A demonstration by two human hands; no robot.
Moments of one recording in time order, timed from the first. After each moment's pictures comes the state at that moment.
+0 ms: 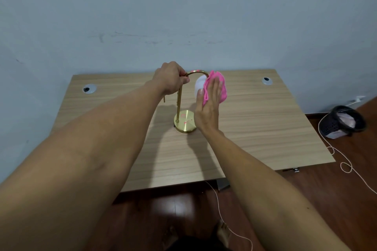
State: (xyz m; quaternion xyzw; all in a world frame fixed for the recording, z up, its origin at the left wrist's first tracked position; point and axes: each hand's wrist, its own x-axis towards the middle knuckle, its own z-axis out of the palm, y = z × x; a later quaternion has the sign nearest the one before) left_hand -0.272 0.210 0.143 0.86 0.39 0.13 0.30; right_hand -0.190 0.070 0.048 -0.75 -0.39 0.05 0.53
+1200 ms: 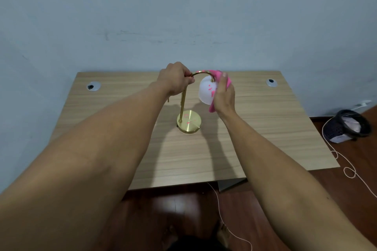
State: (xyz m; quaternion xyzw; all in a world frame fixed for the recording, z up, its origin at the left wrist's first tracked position) left_hand -0.274 0.205 0.145 0.86 0.40 0.13 0.31; right_hand -0.150 0.082 0.094 -0.74 -0.25 0.19 0.60
